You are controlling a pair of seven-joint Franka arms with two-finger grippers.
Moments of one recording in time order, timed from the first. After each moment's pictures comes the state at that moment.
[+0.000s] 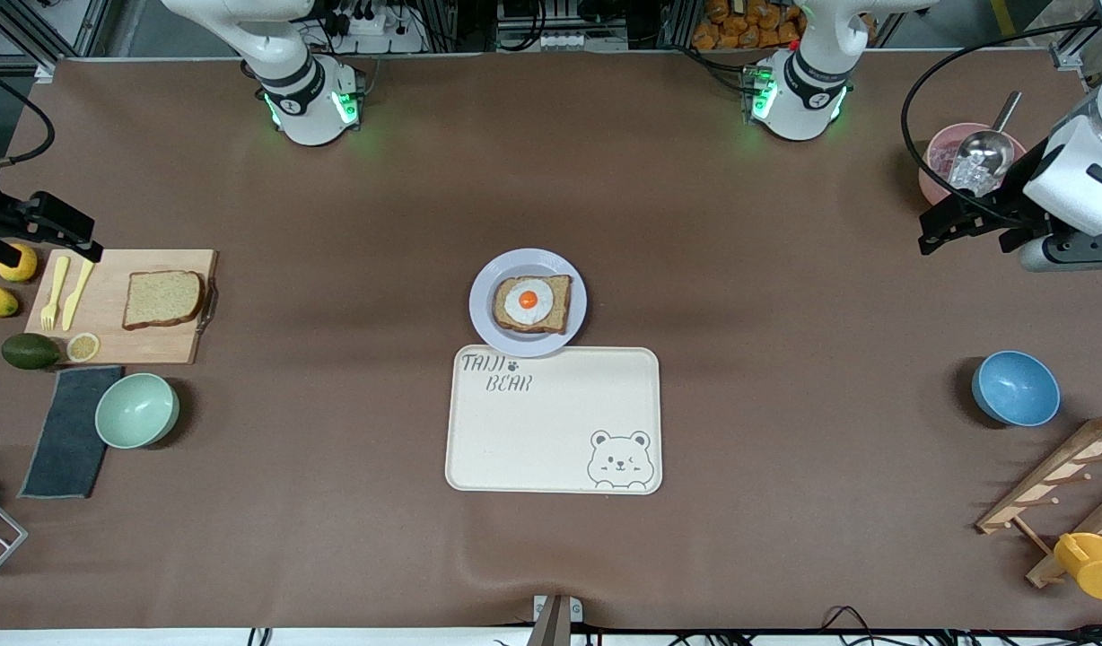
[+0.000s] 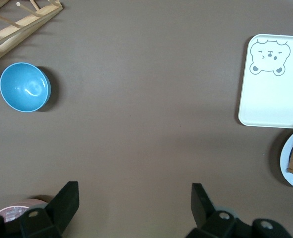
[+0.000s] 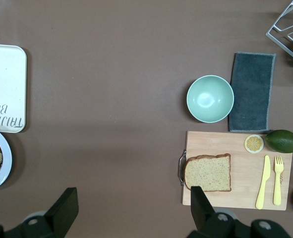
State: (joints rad) left arm -0.02 0.02 -0.08 -1.56 -0.01 1.58 -0.14; right arm -0.04 -0.01 -0.03 -1.59 0.01 1.63 -0.12
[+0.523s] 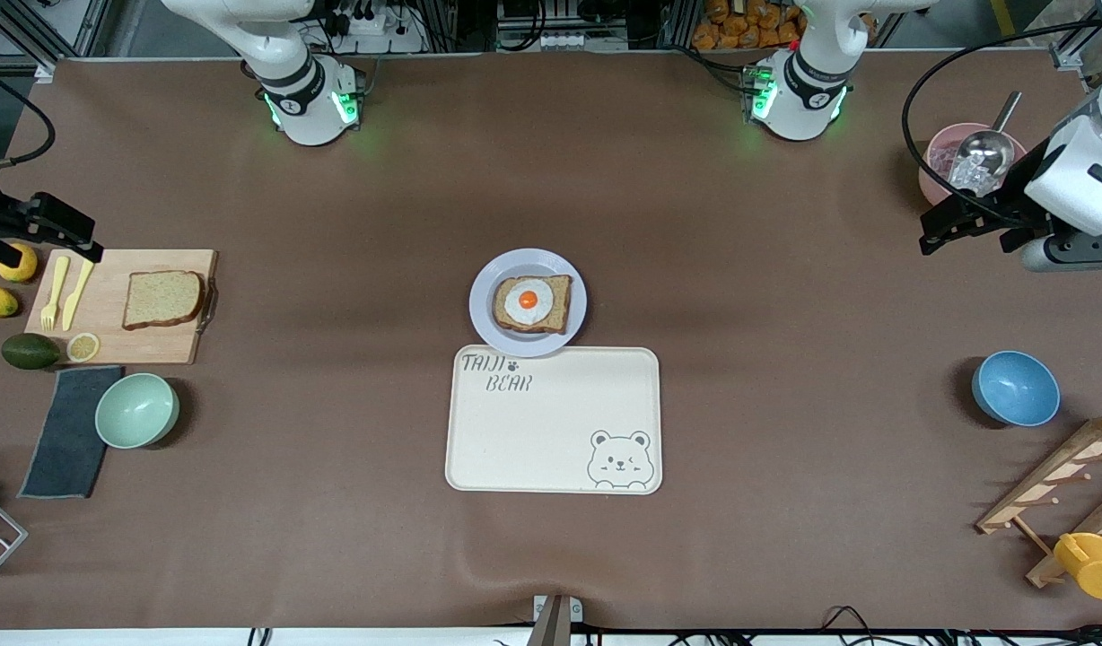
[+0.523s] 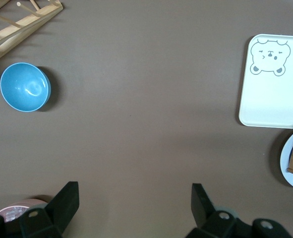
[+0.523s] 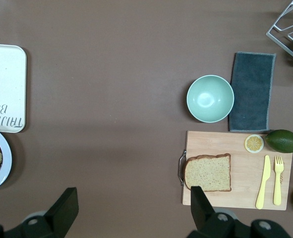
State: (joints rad) left arm -0.02 0.02 -0.08 -1.56 -0.01 1.58 -0.14; right arm -0.04 0.00 -0.03 -1.59 0.01 1.63 -0.12
